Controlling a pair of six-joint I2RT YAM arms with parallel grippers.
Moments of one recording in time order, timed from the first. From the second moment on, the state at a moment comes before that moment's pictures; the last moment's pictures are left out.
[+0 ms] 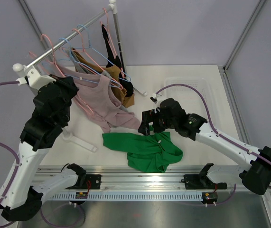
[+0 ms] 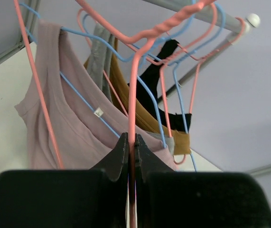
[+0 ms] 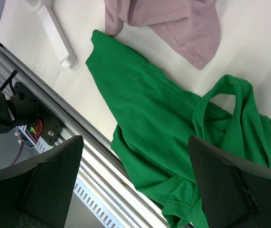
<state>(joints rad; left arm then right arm) -0.55 0.91 1.41 -0.58 -0.76 -0.68 0.82 1.22 1.01 -0.44 -0.14 0.49</state>
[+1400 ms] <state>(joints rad) -0.19 0.50 1.19 -0.73 -0.21 -0.82 1.14 1.78 1.09 -0.51 0.22 0.50</state>
